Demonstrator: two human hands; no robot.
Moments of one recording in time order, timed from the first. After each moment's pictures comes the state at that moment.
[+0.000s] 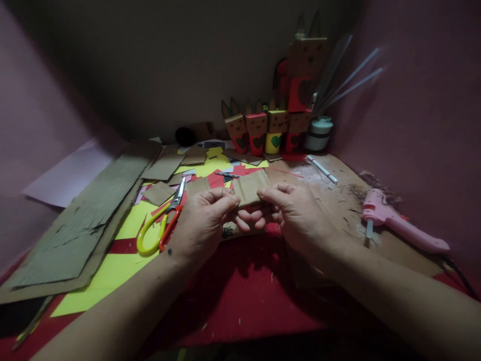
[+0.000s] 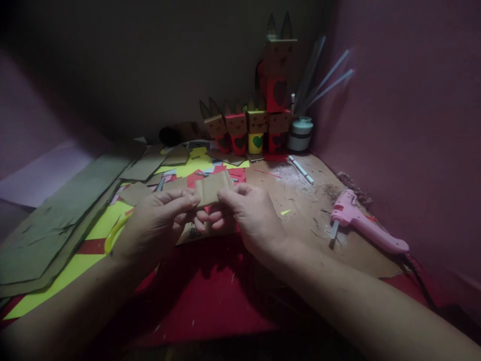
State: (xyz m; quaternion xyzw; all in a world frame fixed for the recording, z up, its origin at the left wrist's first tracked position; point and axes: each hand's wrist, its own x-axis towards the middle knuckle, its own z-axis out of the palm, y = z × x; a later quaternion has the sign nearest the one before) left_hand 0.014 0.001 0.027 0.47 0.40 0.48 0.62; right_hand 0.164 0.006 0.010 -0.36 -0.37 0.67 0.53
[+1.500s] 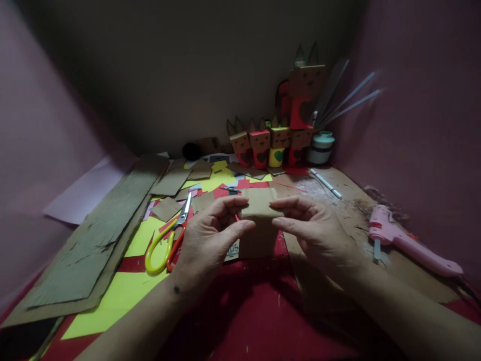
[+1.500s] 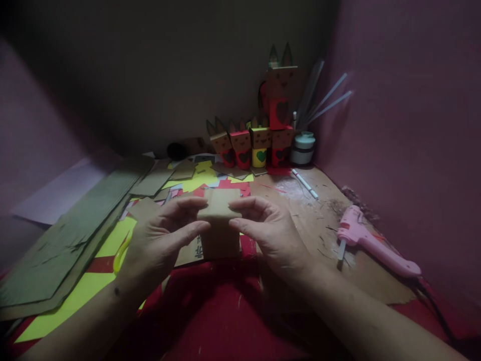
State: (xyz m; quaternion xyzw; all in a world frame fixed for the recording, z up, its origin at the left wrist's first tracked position) left_hand 0.006 0.002 0.032 0.54 0.43 0.54 0.48; right_hand 0.187 0.004 0.012 -0.34 -0.43 0.59 0.59
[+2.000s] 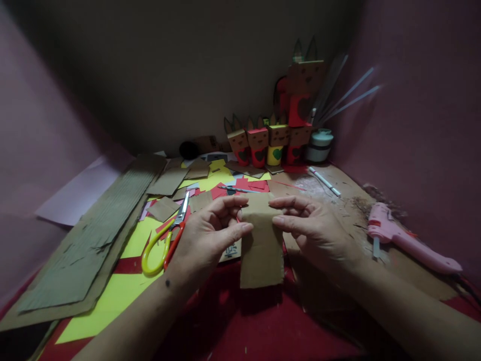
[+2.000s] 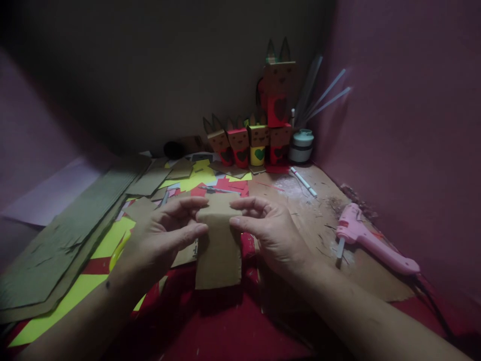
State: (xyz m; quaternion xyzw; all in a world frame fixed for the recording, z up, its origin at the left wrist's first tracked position) left_hand 0.001 0.008 0.029 0.51 0.38 0.50 0.58; right_hand 0.190 0.006 0.013 -0.37 -0.38 0.63 0.57
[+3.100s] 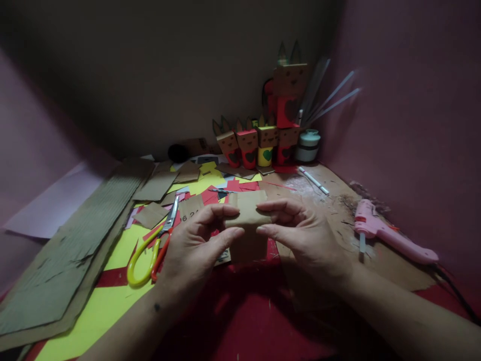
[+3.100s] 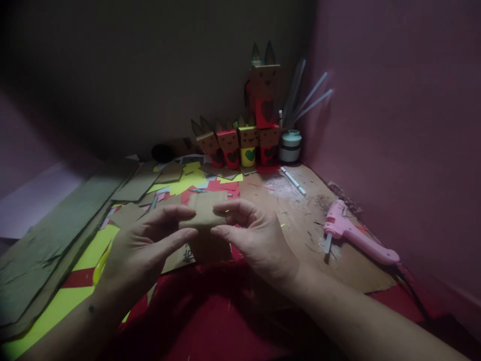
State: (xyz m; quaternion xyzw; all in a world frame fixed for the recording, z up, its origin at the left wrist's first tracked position) left_hand 0.003 0.000 0.029 0.61 0.44 0.50 0.44; right_hand 0.187 -0.004 0.012 -0.36 -0.47 0.55 0.59
